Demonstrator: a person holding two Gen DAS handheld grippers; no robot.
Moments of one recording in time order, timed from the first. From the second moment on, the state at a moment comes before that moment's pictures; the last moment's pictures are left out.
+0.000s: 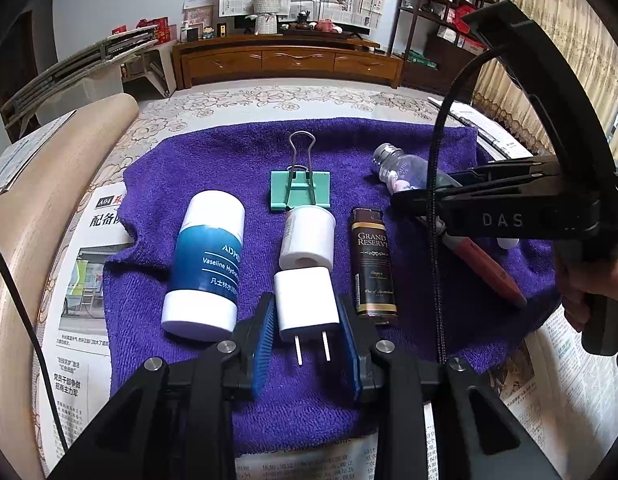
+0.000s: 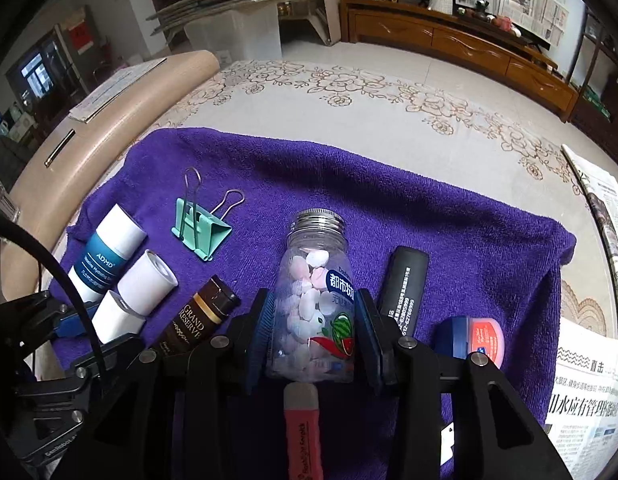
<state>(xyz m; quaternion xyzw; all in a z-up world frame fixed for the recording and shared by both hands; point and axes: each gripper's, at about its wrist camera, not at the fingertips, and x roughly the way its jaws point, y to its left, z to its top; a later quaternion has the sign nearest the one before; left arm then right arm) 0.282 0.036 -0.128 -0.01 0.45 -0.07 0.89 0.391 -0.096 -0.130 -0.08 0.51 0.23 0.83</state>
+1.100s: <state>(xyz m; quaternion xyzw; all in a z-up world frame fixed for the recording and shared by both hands) 0.167 0.016 -0.045 0.00 0.42 -0.03 0.90 0.223 -0.179 -0.033 0.03 0.47 0.17 0.87</state>
